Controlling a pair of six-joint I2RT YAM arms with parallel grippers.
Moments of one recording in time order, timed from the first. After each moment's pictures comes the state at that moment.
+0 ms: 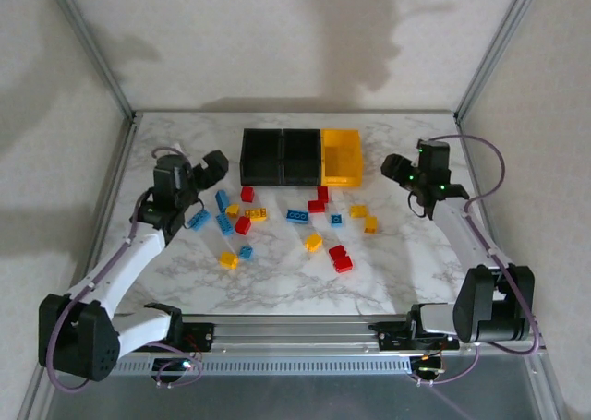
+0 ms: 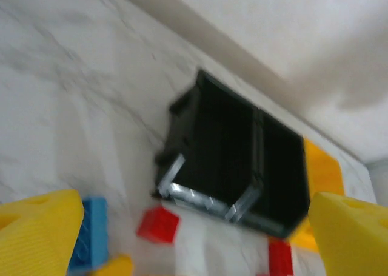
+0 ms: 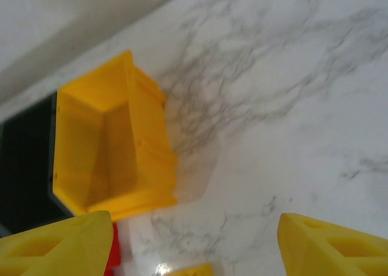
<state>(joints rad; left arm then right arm) -0.21 1.13 0.77 -0.09 -0.01 -0.73 0.10 1.33 0.96 -0.34 -0.10 0.48</state>
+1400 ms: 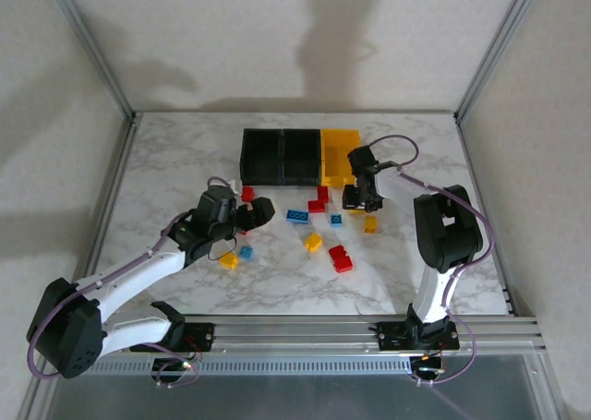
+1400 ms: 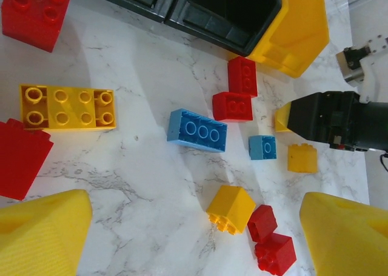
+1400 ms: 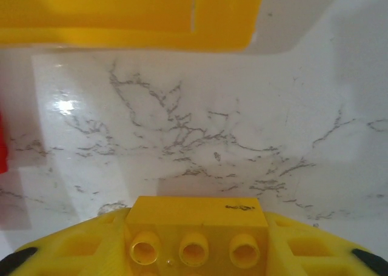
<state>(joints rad) -0.55 1.15 0.66 -0.15 0.07 -0.86 0.39 1.85 1.21 -0.64 0.03 0.34</state>
